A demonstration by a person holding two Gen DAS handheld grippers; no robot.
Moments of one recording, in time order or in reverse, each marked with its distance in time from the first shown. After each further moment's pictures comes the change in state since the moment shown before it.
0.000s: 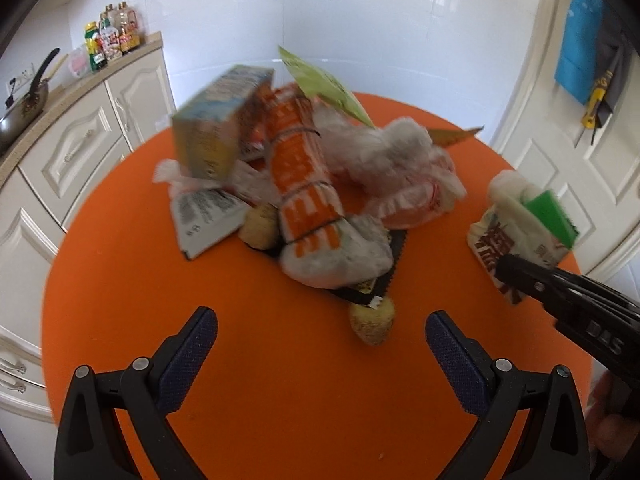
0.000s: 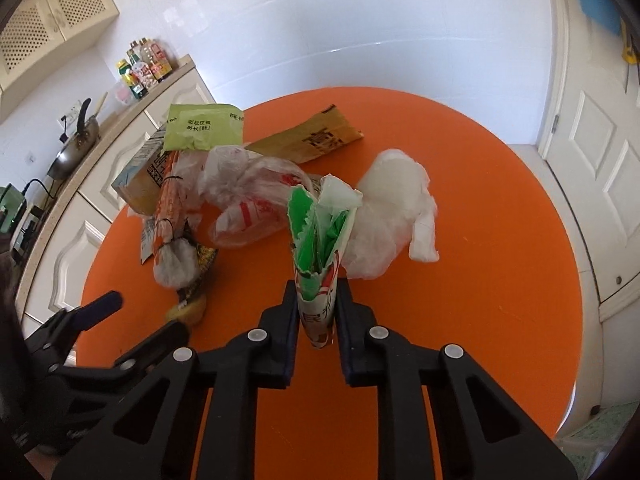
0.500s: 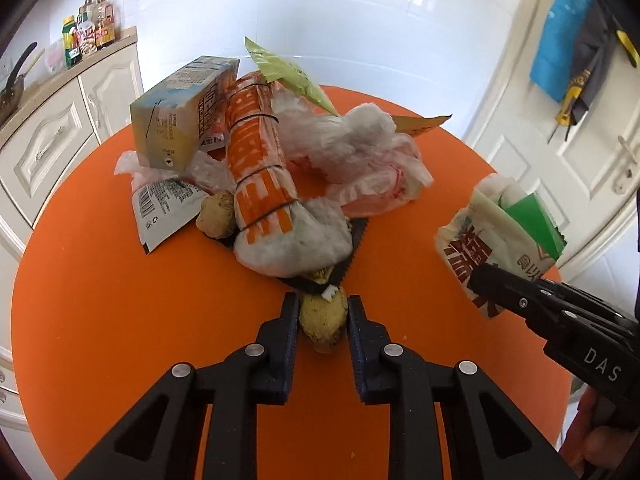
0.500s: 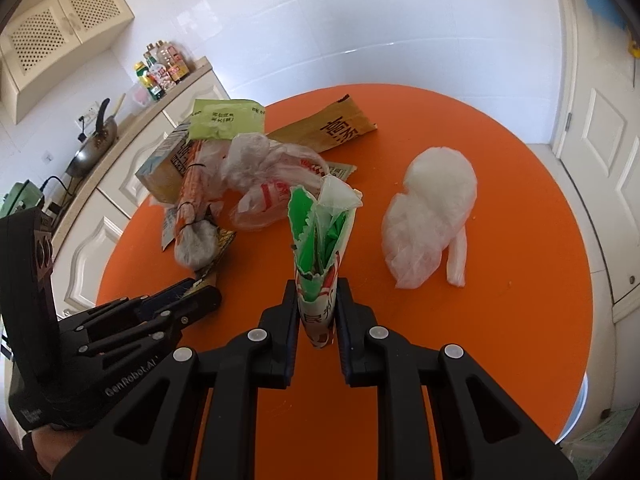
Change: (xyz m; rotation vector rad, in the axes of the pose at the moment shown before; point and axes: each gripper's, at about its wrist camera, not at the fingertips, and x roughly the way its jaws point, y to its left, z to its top) left arm 0.013 0.003 -0.012 0.007 0.010 -0.122; right arm -0.006 0.007 -0.013 -0.010 -0.015 0.069
